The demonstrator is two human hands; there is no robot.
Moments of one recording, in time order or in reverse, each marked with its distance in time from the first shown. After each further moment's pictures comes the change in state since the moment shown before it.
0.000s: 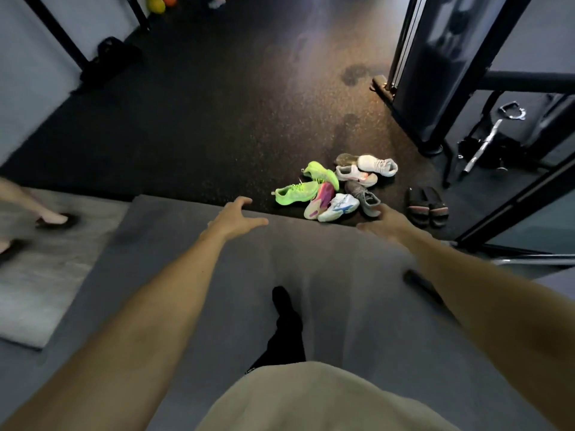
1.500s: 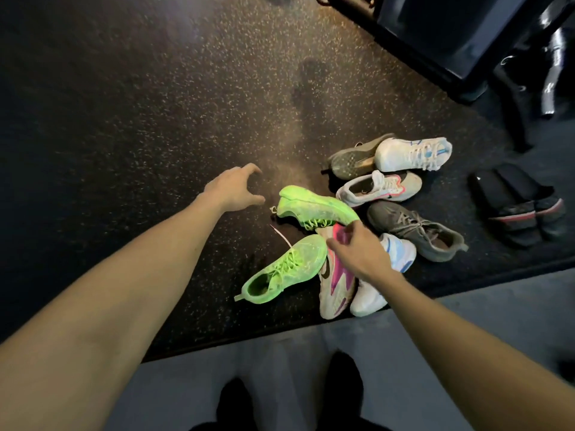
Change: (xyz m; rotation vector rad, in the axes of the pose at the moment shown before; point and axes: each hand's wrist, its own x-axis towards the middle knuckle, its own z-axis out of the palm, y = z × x) left_hand 0.907 0.090 0.149 0.564 -0.265 0.469; right_hand 0.752 0.021 0.208 0.012 0.259 0.293
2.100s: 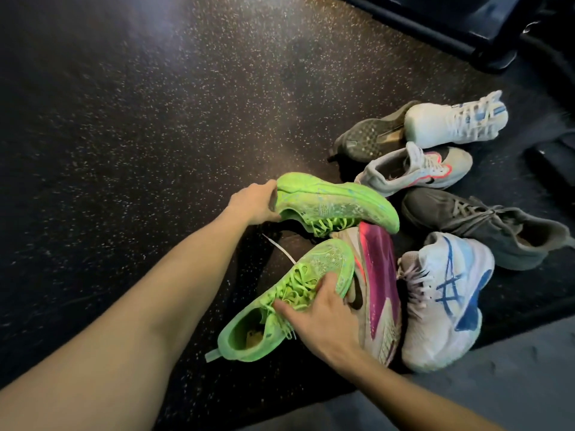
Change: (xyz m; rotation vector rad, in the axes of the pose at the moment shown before) left_hand 0.181 -0.049 0.196 0.146 0.050 0.185; right_hand 0.053 0.048 0.224 0.064 0.029 0.021
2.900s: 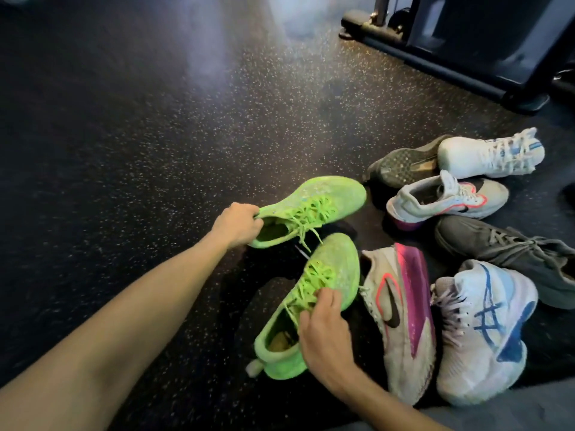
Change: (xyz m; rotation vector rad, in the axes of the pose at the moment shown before) left_hand -0.082 -0.067 -0.027 -0.073 0.169 -0.224; right_hand -0.014 -0.029 0.042 0.044 0.115 -0.235
